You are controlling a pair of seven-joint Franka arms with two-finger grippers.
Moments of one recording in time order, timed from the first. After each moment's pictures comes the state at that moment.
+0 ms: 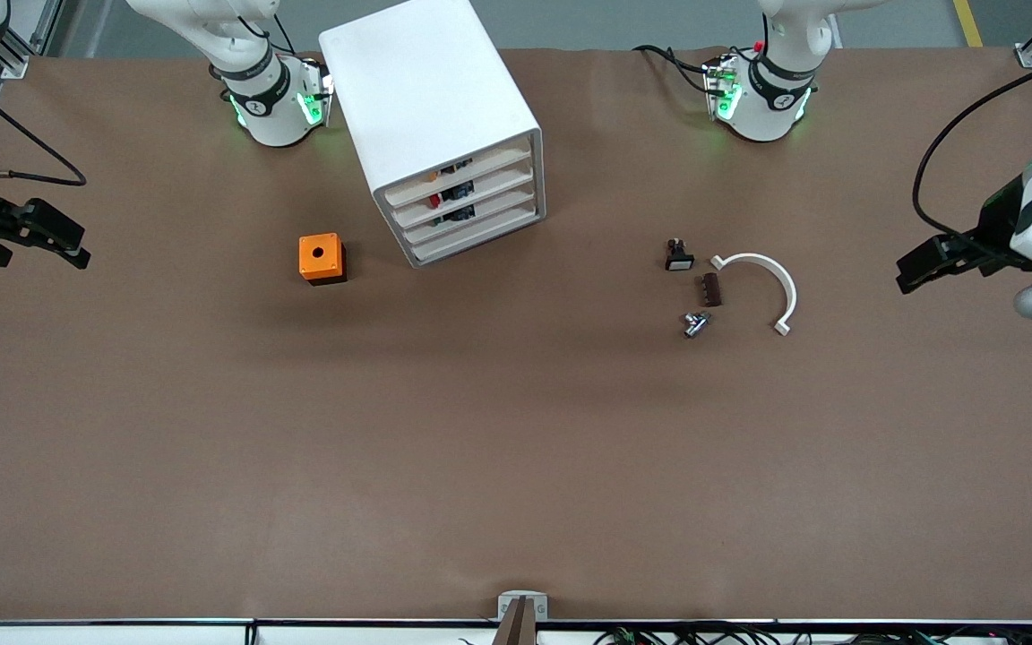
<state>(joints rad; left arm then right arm) 0.17 0.13 -0.31 -1.40 0.09 1.53 -0.29 -0.04 -0.06 0.01 -1.69 0.00 1.72 0.01</state>
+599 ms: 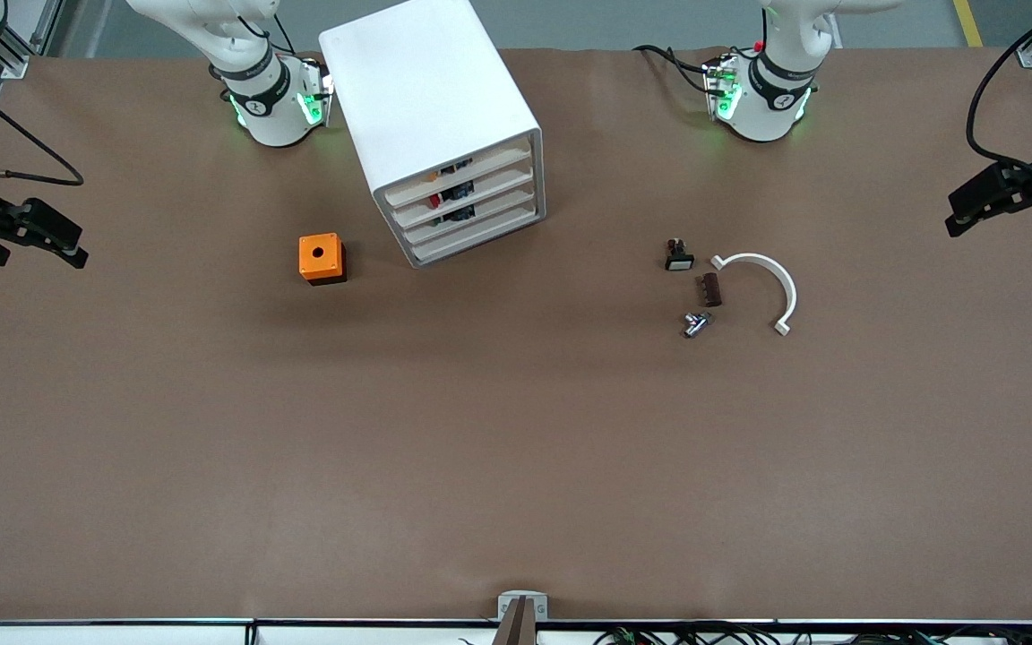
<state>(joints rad) -0.04 0.03 -0.03 -1.41 0.03 1.44 -0.12 -0.04 -0.06 0.01 -1.70 0.00 1.72 0.01</state>
